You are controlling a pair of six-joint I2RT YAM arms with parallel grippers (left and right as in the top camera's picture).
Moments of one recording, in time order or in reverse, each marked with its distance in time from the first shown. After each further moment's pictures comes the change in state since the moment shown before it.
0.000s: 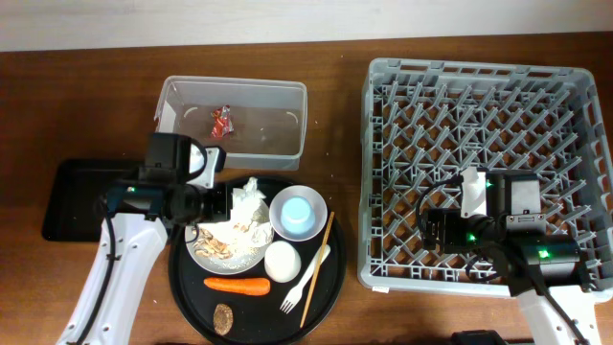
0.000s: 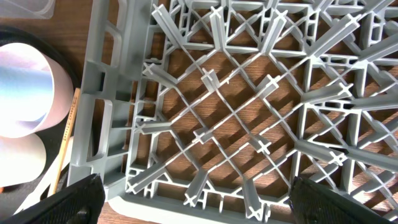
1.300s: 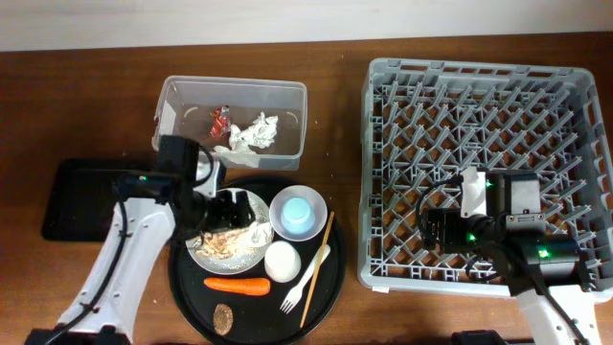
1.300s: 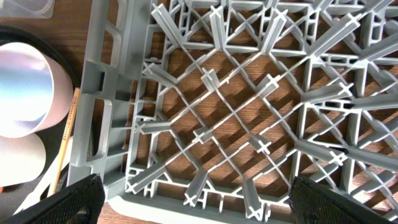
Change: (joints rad) left arm 0.000 0.100 -0.042 -0.066 0.006 -0.113; right arm 0.000 0.002 0.000 -0.001 0.000 0.000
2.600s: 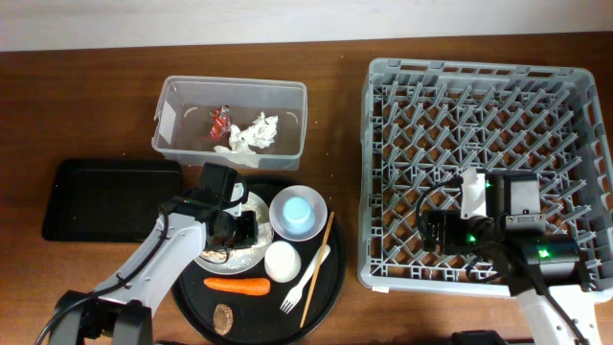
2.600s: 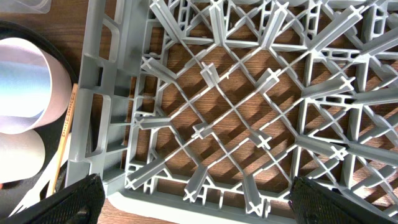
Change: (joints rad) left arm -0.154 0.062 -0.237 0.342 -0.097 -0.102; right arm 0.000 0.000 0.000 -0.014 0.000 0.000
